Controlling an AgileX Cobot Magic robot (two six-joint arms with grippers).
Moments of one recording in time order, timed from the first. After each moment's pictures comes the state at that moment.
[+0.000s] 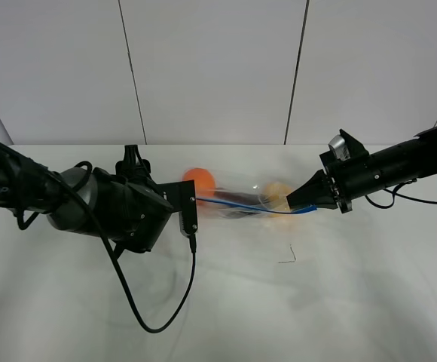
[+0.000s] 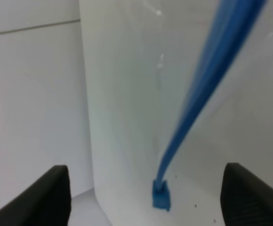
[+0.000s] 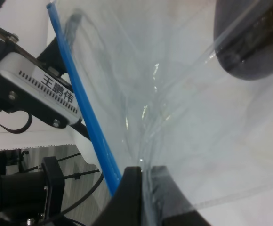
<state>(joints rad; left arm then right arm) -0.80 1.96 -0.96 1.54 0.79 -0.63 -0.09 2.02 -1.14 1.17 1.20 -0.93</state>
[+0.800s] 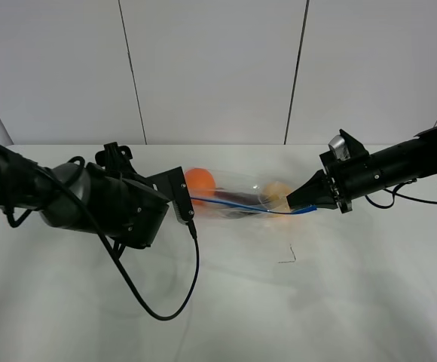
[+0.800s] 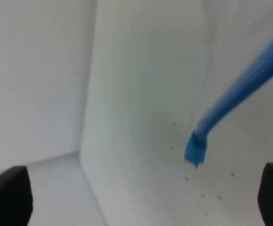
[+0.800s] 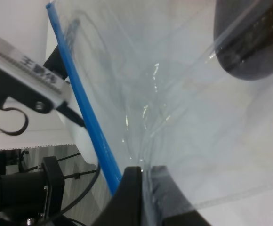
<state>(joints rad) -0.80 1.91 -0.96 1.42 0.84 -0.75 -0.09 2.02 -1.14 1.17 1.20 -0.93</state>
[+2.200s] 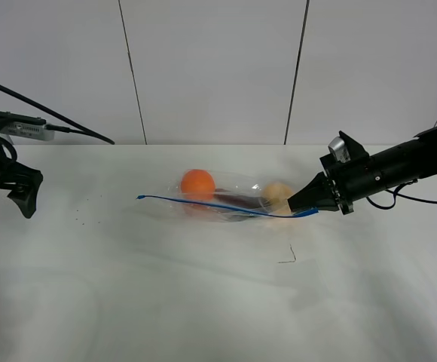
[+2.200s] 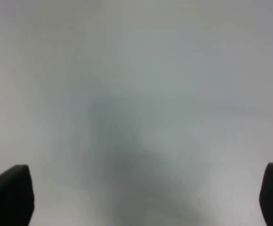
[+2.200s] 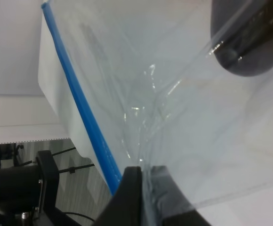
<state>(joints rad) -0.02 1.66 -1.21 0.28 1.09 -0.08 -0.09 2.02 -1.14 1.15 1.20 -0.93</state>
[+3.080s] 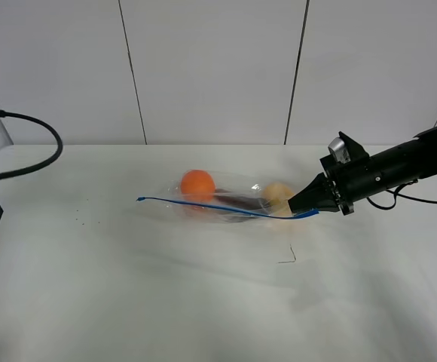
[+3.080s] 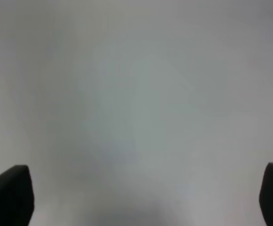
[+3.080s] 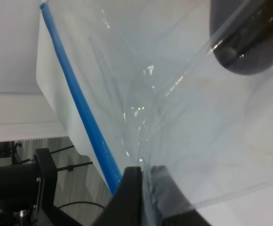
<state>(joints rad) -0.02 1.04 -0.82 0.22 0.88 -0.12 -0.09 2.02 -1.14 1.14 1.20 -0.93</state>
